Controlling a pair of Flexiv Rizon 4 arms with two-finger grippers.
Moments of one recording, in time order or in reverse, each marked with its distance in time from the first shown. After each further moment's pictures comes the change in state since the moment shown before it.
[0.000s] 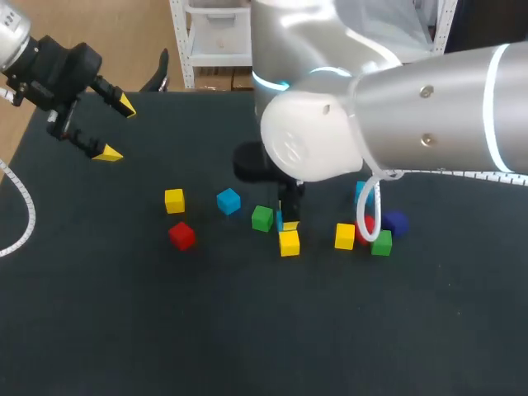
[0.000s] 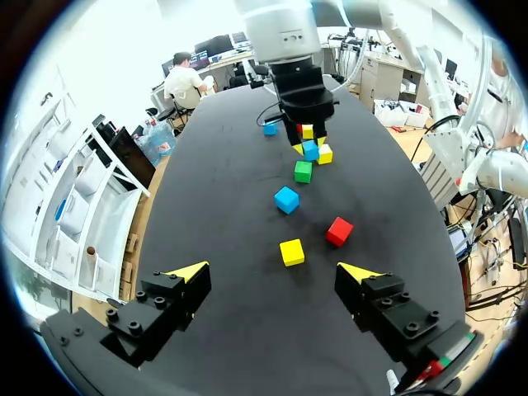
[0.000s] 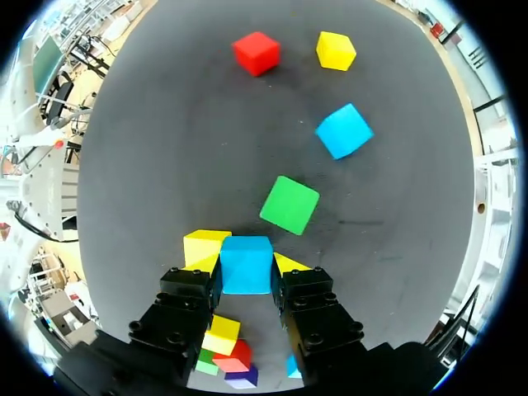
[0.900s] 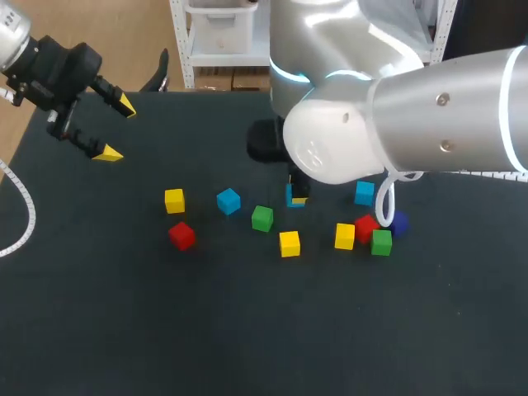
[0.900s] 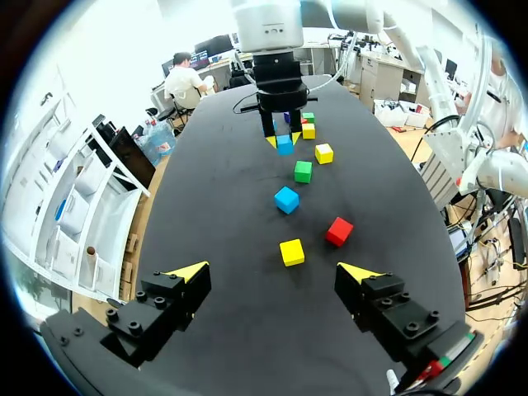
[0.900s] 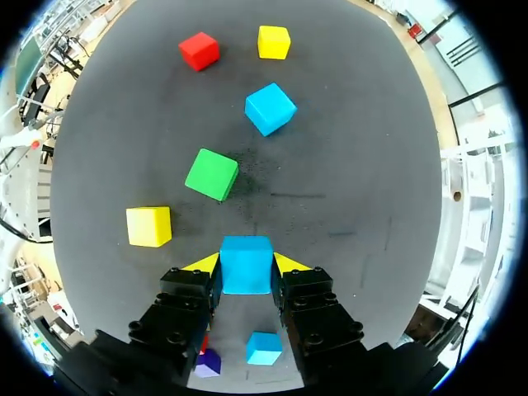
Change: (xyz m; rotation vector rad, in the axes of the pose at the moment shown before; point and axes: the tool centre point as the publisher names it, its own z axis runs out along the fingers) left arm 0.000 0.000 0.000 0.000 0.000 0.000; right arm 0.021 -0.050 -0.014 0.154 -0.006 0.034
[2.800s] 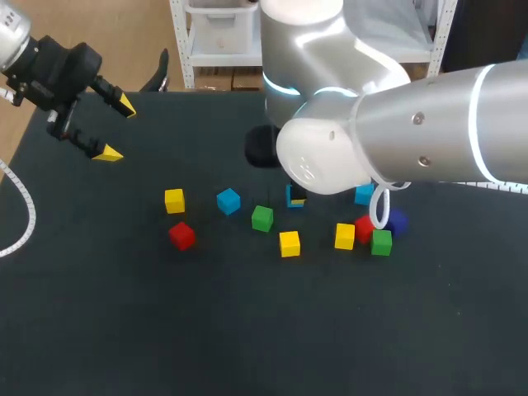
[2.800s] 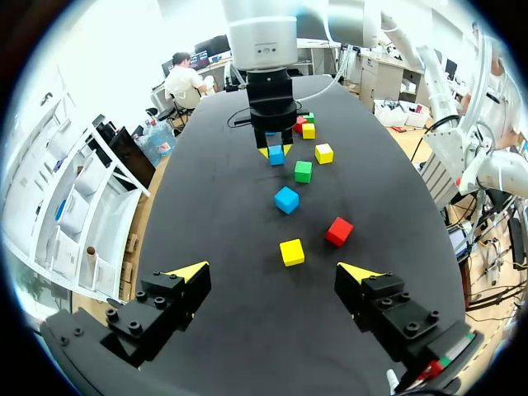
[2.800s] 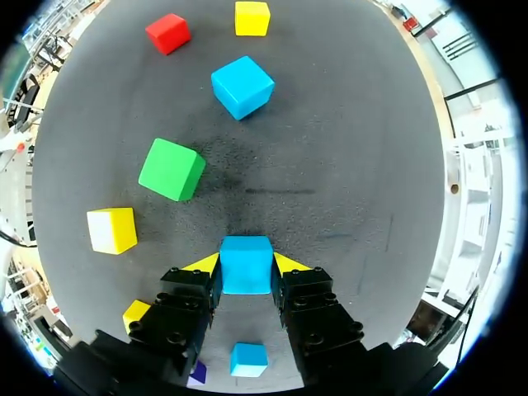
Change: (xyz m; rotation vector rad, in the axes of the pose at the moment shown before) left arm 0.000 0.000 0.000 0.000 0.000 0.000; right arm 0.003 -0.019 0.024 0.027 0.042 0.027
